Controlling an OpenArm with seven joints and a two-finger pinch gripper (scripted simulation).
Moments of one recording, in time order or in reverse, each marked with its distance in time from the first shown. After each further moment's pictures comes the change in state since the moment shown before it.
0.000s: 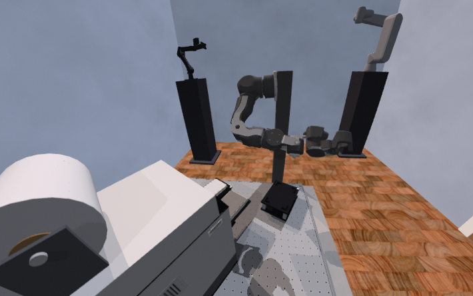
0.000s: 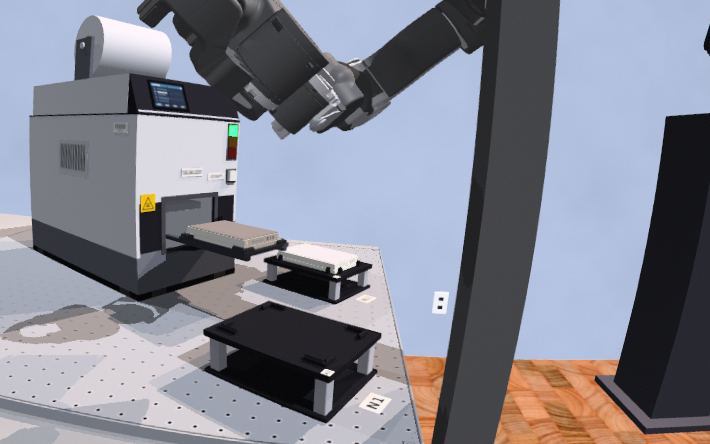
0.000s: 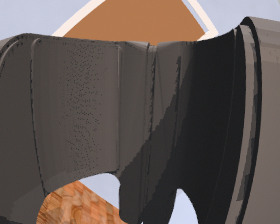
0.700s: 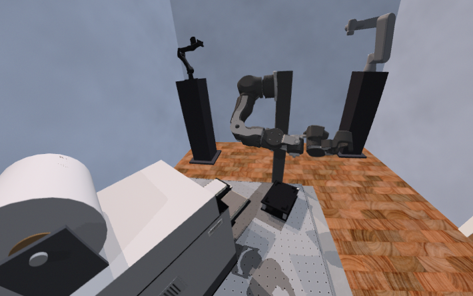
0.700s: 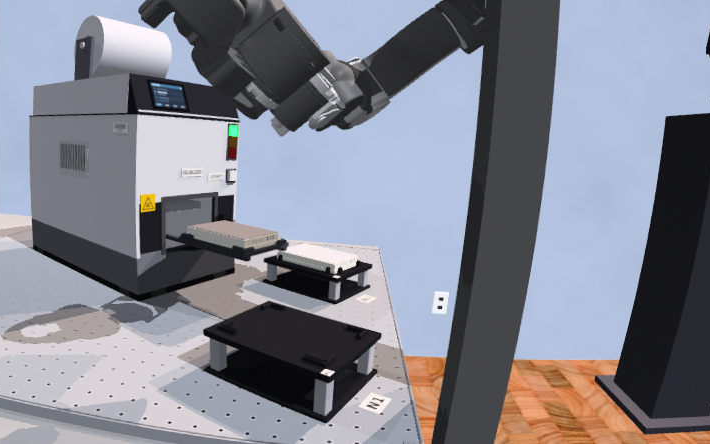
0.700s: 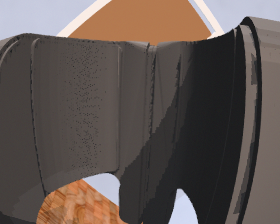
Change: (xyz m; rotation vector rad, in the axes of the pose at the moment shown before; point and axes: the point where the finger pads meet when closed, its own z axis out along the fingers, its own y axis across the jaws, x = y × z) arm 0.001 -0.003 0.000 0.031 0.002 -0.011
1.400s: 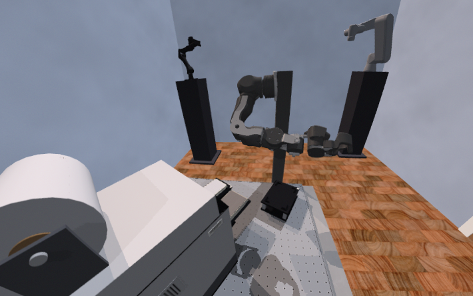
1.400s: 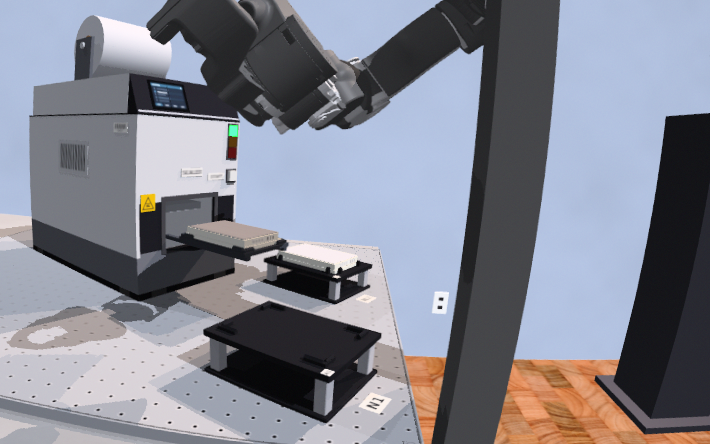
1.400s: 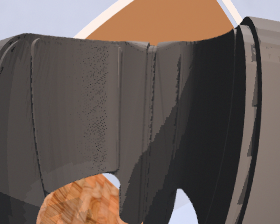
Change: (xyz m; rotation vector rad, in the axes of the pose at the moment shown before) arm 0.001 -0.020 -0.001 0.125 -0.008 -0.046
